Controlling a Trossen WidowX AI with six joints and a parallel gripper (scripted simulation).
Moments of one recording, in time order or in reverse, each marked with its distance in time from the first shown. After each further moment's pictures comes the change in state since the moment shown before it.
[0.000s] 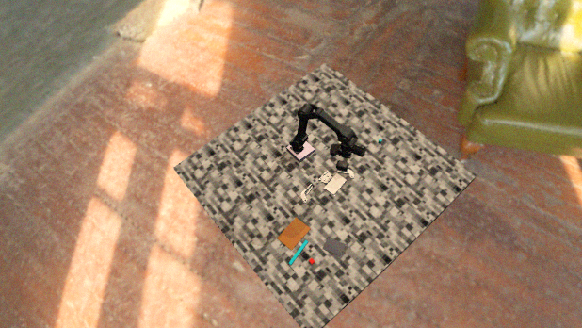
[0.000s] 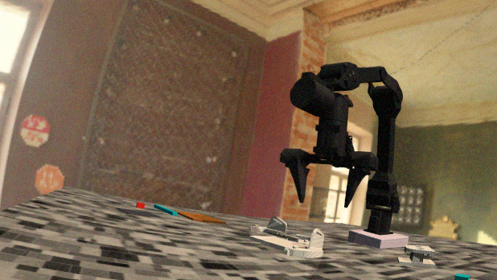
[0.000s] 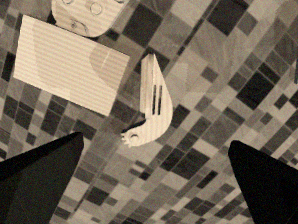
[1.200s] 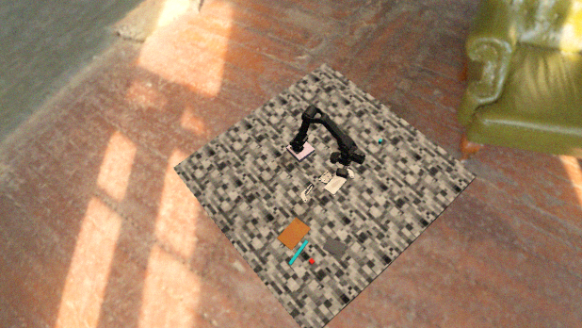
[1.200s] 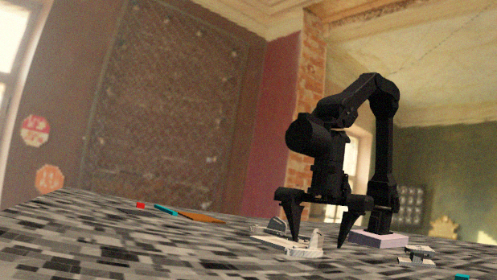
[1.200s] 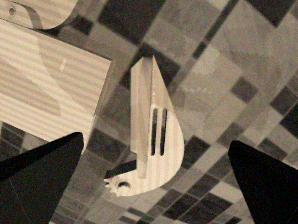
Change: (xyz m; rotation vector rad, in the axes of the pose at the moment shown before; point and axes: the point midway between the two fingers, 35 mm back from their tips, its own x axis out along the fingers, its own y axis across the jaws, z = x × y) arm 0.075 0.000 -0.001 0.006 0.006 0.000
